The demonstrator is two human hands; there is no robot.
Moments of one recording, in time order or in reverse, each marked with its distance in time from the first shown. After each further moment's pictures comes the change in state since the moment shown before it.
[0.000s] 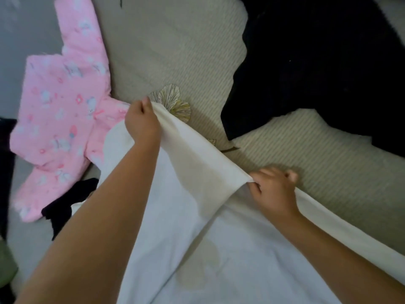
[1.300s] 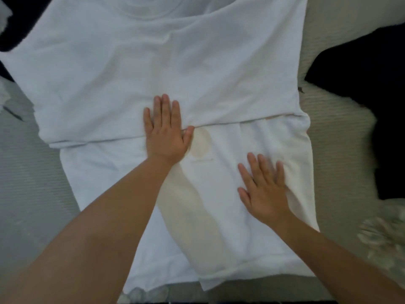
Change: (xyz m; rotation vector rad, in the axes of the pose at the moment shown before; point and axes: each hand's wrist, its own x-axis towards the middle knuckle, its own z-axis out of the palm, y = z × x) left_hand -0.272 -0.180 -0.013 0.386 -0.155 -0.094; right_hand -0.097 0.045 -0.010 -0.628 -0.472 -0.973
